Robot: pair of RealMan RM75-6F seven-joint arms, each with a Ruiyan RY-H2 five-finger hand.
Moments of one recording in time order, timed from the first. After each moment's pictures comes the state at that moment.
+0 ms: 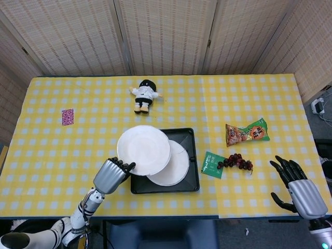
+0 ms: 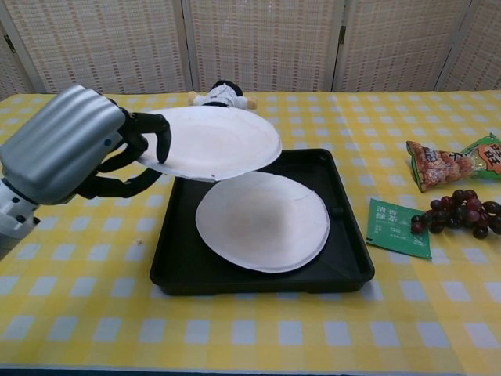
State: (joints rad) left arm -0.61 -1.87 0.03 -0.95 1.77 1.68 0.20; right arm 0.06 -0.99 -0.06 -1.69 -1.67 1.45 0.14
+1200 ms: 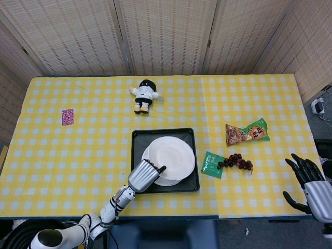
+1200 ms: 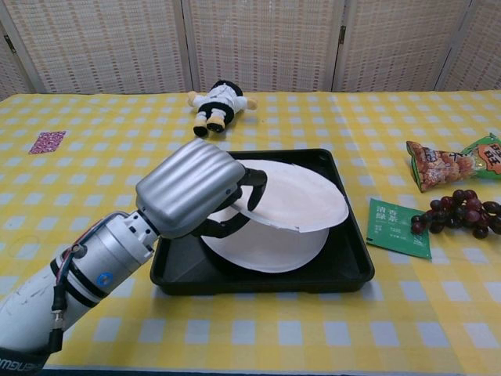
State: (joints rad) left arm -0.72 -2.13 -0.03 -0.69 1.75 1.44 0.14; right arm 0.02 -0.96 -0.05 -1.67 -1.66 1.54 0.20
